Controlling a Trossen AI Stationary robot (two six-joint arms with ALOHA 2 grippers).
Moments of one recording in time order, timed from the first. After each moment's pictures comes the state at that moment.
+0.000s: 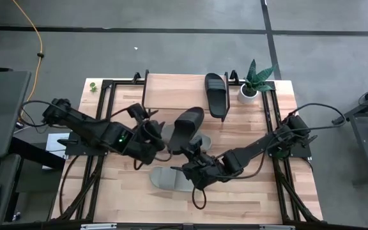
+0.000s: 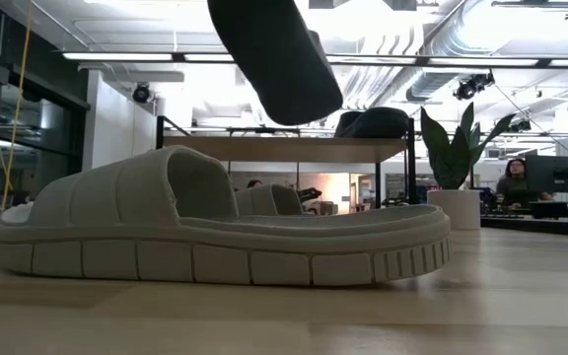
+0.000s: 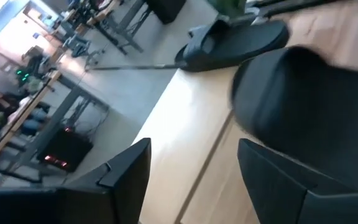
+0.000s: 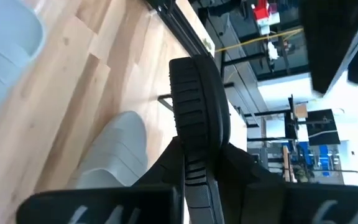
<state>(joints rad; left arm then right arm) -0.32 1.48 1.49 -1.12 -1.13 -0.39 0.47 1.86 1.62 -0.58 0.95 -0.49</state>
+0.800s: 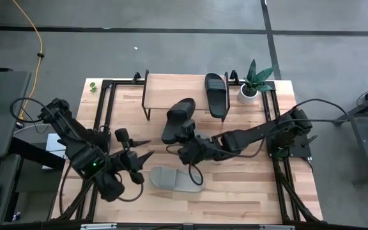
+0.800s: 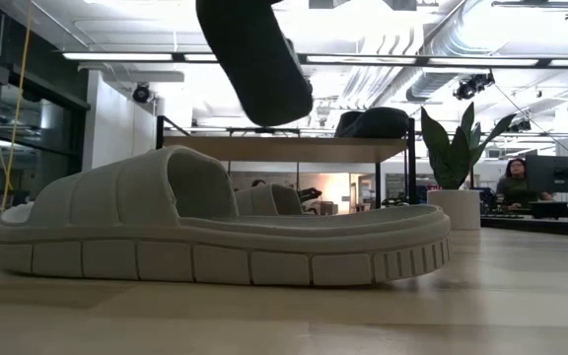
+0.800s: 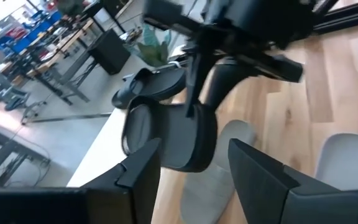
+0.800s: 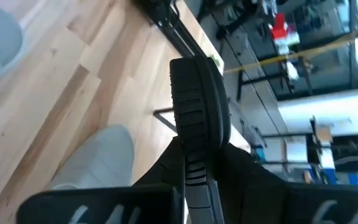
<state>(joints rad) -0.69 1.45 1.49 -1.14 -1.17 -0.53 0.32 1.80 1.62 -0.49 0.70 -0.68</state>
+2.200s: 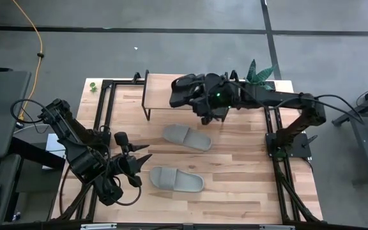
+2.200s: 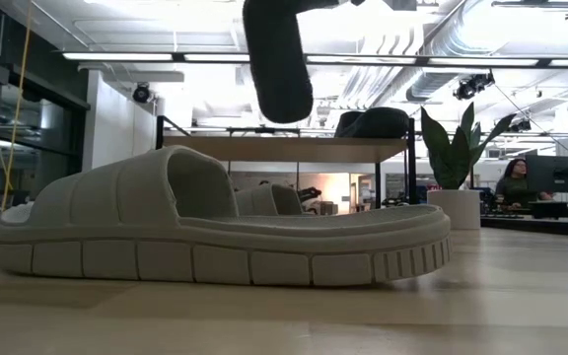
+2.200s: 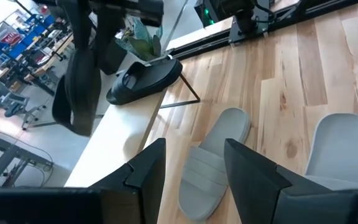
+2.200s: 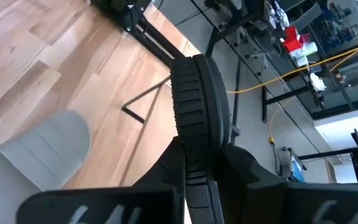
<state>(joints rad) -0.73 1.46 1.46 -1.18 -1.16 -0.56 -0.11 1.56 1.62 -0.56 0.16 -0.83</state>
